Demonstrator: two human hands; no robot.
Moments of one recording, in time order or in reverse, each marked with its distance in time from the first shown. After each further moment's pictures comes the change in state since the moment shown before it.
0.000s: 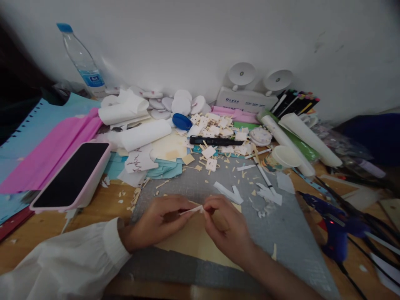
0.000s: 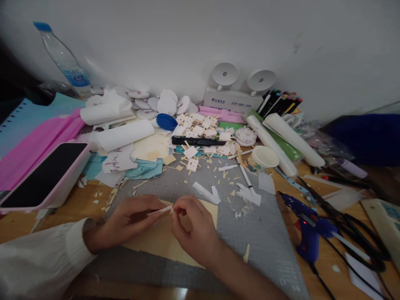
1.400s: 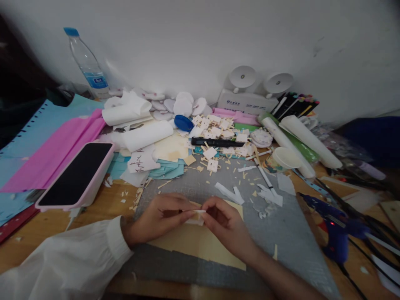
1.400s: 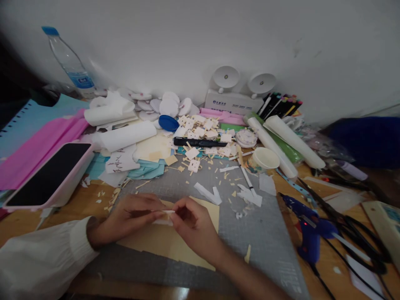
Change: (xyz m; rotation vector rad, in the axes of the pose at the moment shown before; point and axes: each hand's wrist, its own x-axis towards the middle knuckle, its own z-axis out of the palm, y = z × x) left_hand 0.001 -0.004 -0.006 -0.168 -0.037 -0.011; right_hand -0.002 0.004 0.006 0.506 -0.133 0.408
